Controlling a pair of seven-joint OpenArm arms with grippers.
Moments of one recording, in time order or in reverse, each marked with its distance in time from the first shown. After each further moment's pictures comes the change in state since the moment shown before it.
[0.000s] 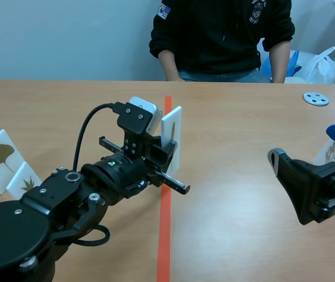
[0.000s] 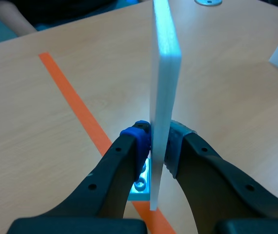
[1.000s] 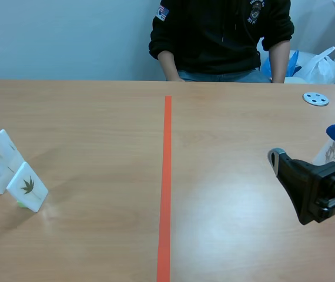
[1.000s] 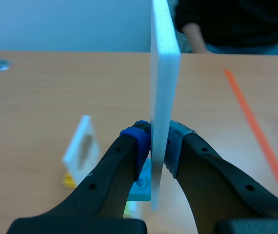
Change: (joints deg) left arm 38.5 -8.5 -42.4 41.6 -20.1 6.2 5.3; right arm 0.0 0.0 0.0 0.0 0.0 0.0 0.0
